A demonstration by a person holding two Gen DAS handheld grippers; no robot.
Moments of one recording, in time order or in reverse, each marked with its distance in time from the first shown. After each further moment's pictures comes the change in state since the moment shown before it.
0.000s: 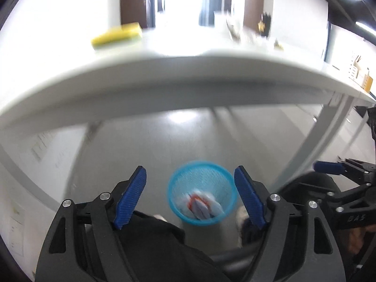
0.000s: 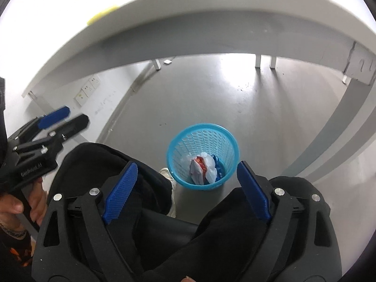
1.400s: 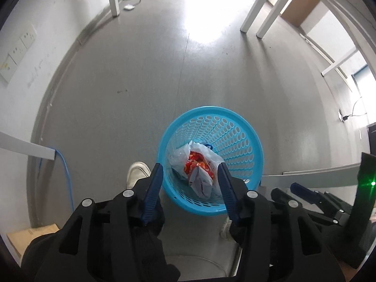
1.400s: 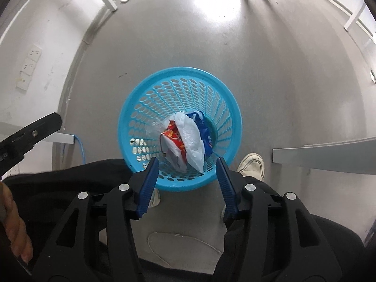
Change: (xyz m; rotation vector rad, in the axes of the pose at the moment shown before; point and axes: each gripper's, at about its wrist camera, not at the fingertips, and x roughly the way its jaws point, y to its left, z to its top) left arm 0.246 0.043 -0.021 -0.286 0.577 -0.029; right arm 0.251 -0.057 0.014 0.148 0.443 -0.104
